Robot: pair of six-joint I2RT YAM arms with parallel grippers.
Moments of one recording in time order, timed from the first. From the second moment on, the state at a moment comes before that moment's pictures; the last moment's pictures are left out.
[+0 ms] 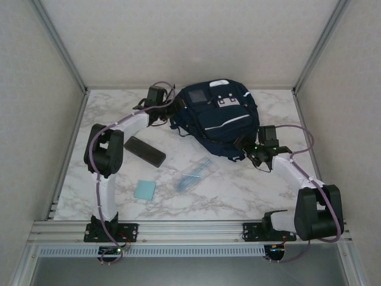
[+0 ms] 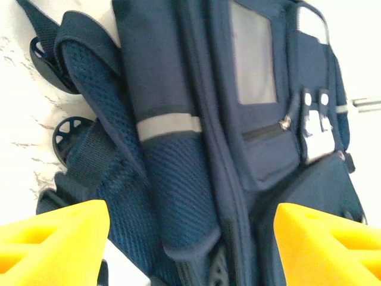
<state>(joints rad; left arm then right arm) -0.38 2.11 1.56 -0.12 0.28 -0.83 0.18 1.31 0.72 -0.34 -0.21 0.80</state>
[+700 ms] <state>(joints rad) -0.40 2.22 1.52 0.05 0.32 -0.94 0.18 1.59 0.90 -0.31 -0.10 0.78</state>
